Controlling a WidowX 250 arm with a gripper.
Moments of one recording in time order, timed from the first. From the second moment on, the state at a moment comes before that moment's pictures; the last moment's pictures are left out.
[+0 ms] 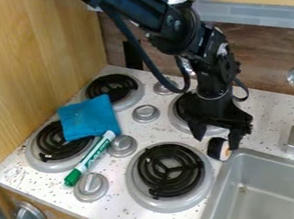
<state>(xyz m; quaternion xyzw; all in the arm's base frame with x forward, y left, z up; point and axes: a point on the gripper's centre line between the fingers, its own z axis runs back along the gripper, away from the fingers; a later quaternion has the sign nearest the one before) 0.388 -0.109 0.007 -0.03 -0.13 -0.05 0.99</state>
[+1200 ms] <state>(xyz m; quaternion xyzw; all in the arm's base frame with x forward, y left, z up) 0.402 -0.113 -0.028 -0.02 -0.05 -0.05 1.00</state>
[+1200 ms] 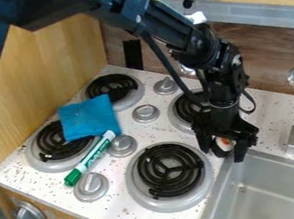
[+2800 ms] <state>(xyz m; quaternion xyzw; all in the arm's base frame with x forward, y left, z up) 0.415 -0.001 0.026 -0.03 -0.11 0.06 0.99</state>
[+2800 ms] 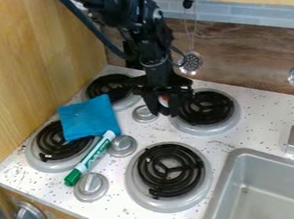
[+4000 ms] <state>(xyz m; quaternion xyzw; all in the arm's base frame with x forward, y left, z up) 0.410 0.054 -0.016 0.02 -0.07 0.05 1.00</state>
